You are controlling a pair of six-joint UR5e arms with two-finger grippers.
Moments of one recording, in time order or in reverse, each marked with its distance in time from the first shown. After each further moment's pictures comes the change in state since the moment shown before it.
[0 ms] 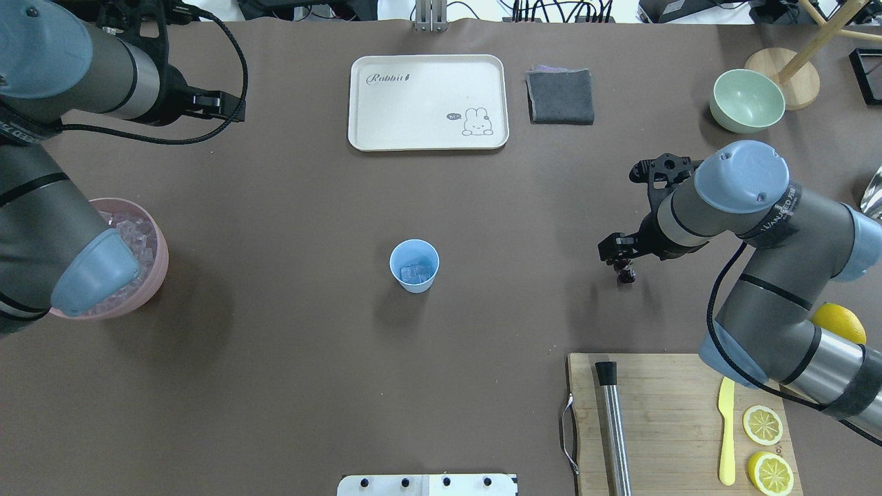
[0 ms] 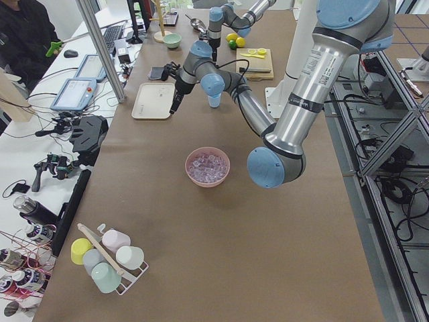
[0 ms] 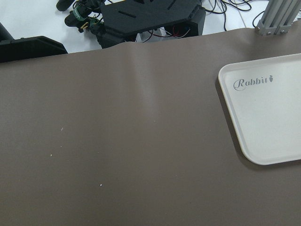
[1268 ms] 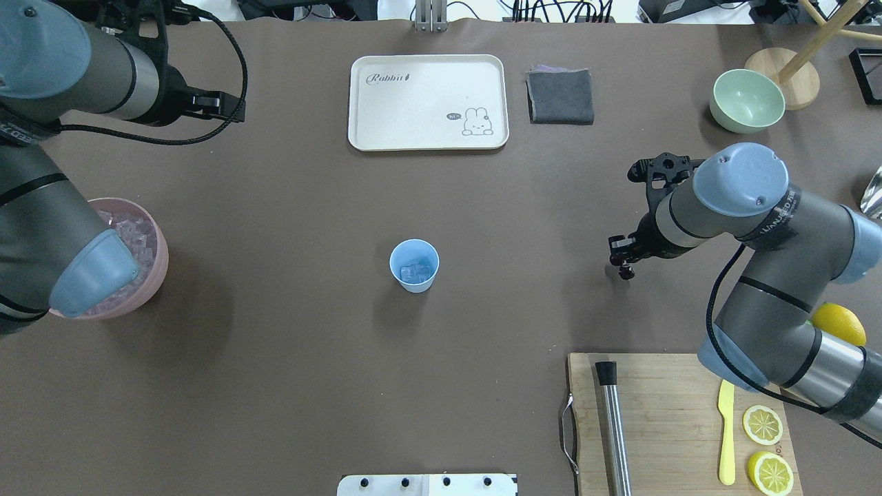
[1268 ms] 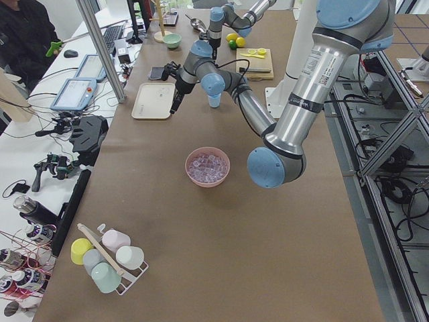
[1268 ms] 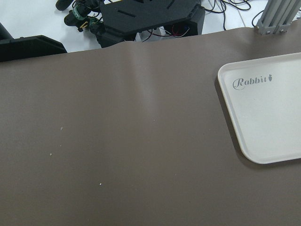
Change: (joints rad) left arm 0.000 0.002 -0.006 0.001 -0.002 -0.001; right arm -0.004 0.000 0.033 -0.001 -0.024 0.005
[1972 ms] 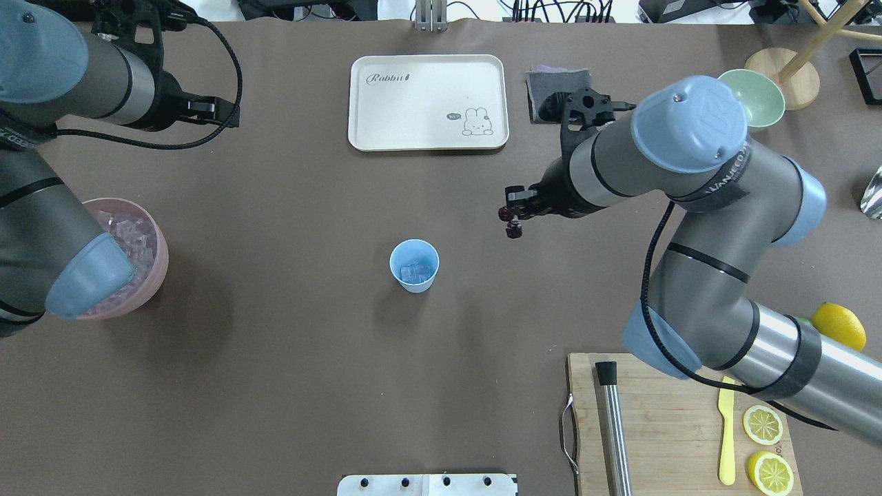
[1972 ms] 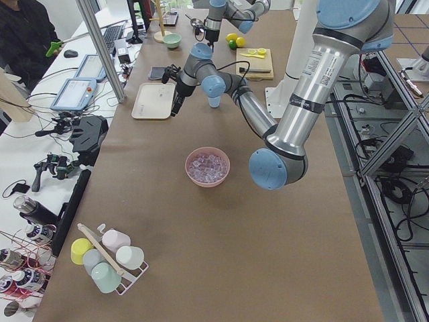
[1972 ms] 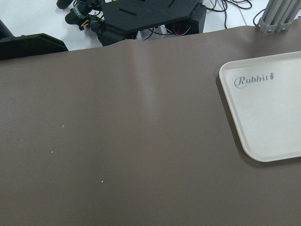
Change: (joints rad) left arm 0.000 0.023 0.002 0.003 -0.004 0.000; right arm -0.041 0.297 0.055 -0.006 -0.005 0.137
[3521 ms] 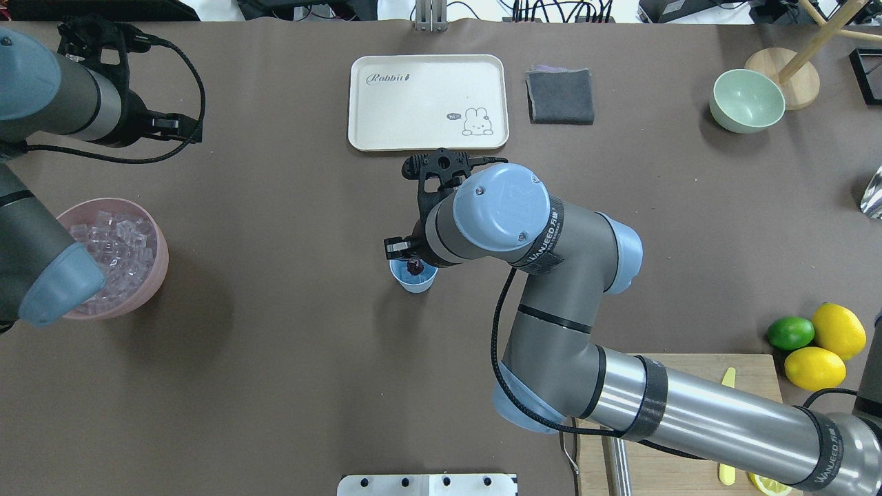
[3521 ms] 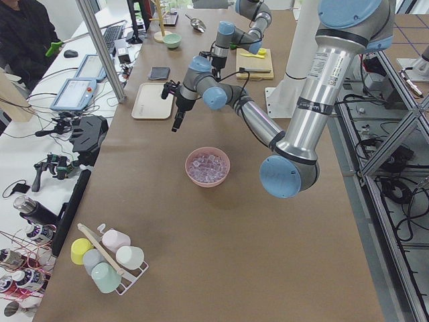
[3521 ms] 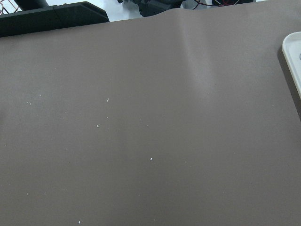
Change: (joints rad) left arm -0.020 0.085 0.005 -0.007 0.000 0.000; right arm -0.185 0.193 -0.223 0.063 -0.180 0.021
